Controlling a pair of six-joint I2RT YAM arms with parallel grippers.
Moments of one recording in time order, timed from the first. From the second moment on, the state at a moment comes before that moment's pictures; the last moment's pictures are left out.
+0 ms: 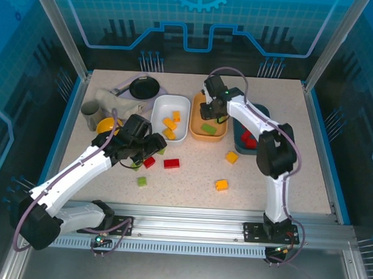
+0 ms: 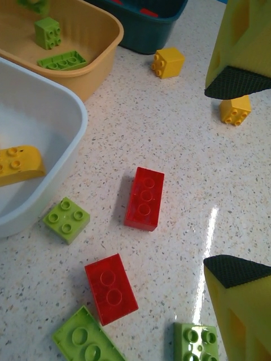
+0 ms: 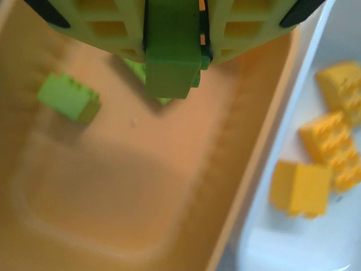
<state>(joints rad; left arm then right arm) -0.51 1.14 0.97 -0.82 0.05 -1.10 0.46 2.13 1.86 -0.82 -0.02 0.23</state>
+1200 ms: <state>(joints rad) -1.03 1.88 1.47 -0.79 0.08 -0.57 0.52 0.79 0.92 -0.91 0.05 0.52</state>
